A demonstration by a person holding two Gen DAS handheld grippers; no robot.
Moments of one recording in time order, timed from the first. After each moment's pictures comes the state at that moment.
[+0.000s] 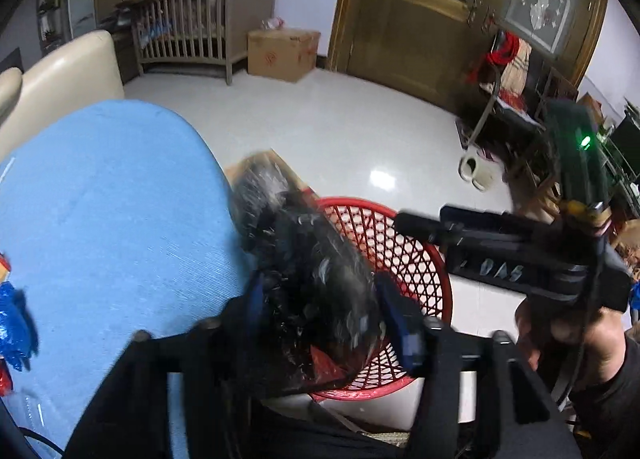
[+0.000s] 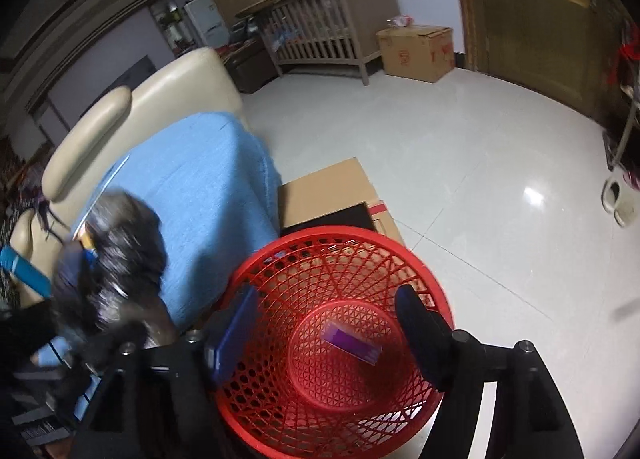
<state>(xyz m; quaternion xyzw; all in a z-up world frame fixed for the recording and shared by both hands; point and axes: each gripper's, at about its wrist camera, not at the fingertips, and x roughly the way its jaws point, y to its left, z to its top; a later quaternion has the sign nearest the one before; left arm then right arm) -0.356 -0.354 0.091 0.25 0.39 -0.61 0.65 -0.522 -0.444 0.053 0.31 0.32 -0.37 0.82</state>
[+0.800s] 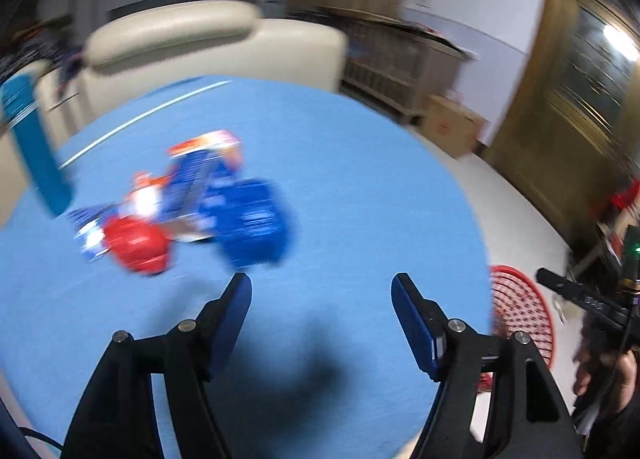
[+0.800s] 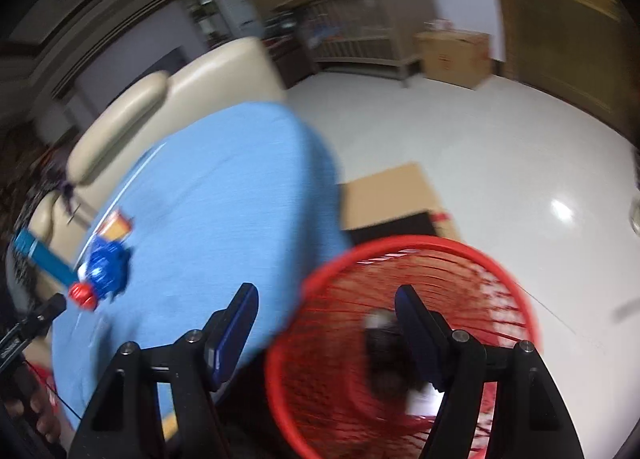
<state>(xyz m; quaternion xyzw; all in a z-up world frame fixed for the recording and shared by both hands) -0.190 -0.146 0.107 0.08 0.40 -0.37 0.84 -0.420 -0.394 0.066 0.27 0.33 -0.27 0.86</state>
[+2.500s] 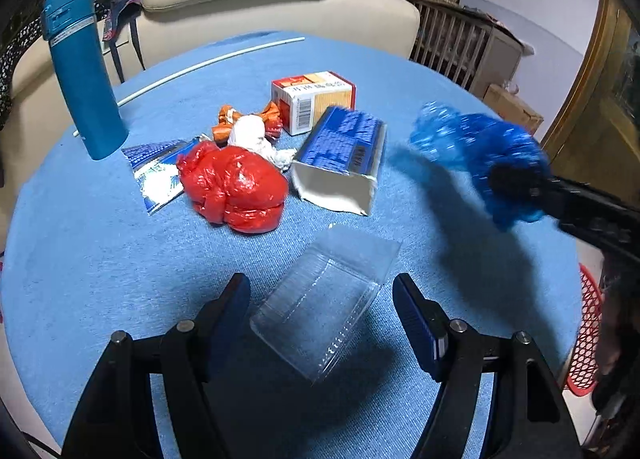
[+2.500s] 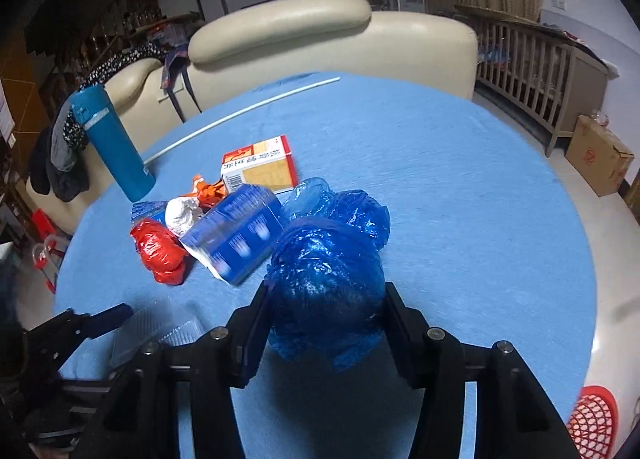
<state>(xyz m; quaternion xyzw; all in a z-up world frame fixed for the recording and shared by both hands) -0.123 -0.107 0.049 0.09 0.45 -0.30 0.84 -0.195 -0.265 0.069 0.10 0.39 -0.11 0.91</state>
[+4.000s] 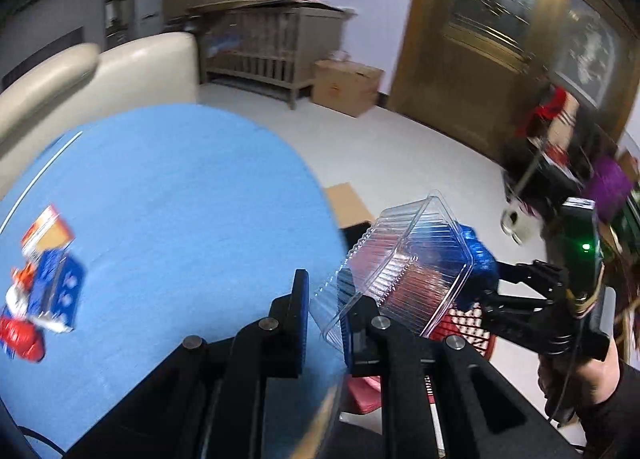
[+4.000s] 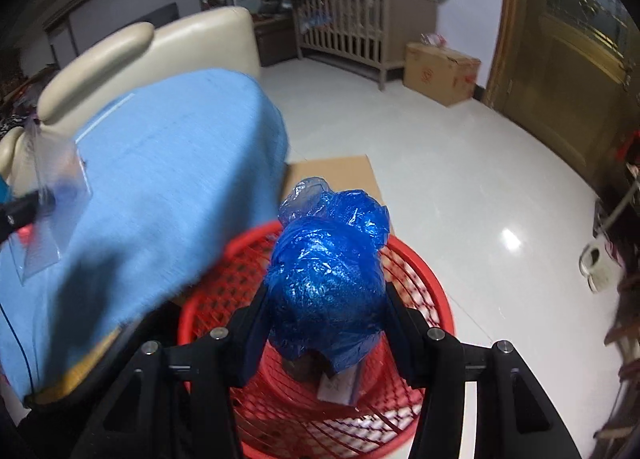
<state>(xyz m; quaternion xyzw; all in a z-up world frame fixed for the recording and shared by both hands) -0.293 -0.308 0.117 0.19 0.37 -0.55 0.73 -0.482 -0.419 0.034 0.19 0.41 -0.36 0.82</state>
